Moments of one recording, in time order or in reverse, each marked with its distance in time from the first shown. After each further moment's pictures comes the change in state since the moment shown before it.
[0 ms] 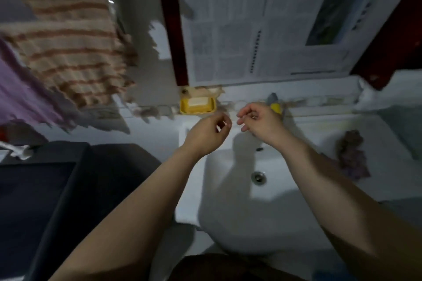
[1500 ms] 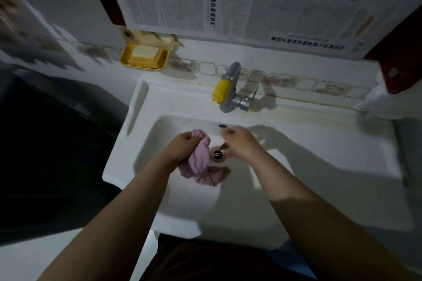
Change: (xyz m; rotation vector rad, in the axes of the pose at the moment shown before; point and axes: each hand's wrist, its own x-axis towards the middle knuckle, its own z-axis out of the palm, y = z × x) left_hand 0.026 0.021 0.191 -0.640 -0.074 -0.851; right_hand 0.046 0.201 -0.067 -0.127 -0.426 0.506
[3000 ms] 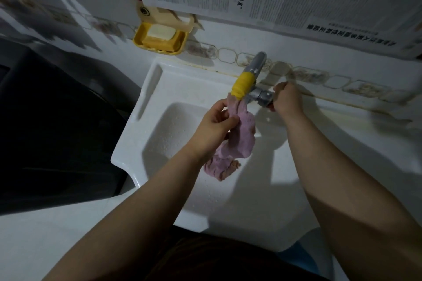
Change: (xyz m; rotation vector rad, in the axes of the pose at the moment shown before) left_hand -0.017 0.049 0.031 -0.484 -0.061 0.250; right_hand 0.157 0.018 -0.082 -0.019 0.423 -0.025
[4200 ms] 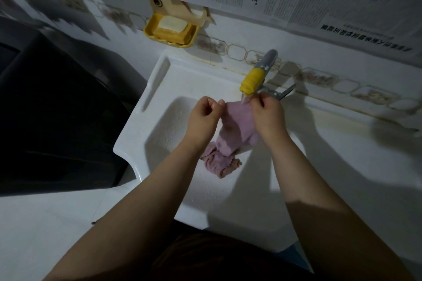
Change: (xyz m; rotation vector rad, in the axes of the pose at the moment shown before) left_hand 0.011 -0.020 -0.025 0.182 0.390 0.107; right_hand -0.170 -0.068 -0.005 0.105 -0.133 -0.320
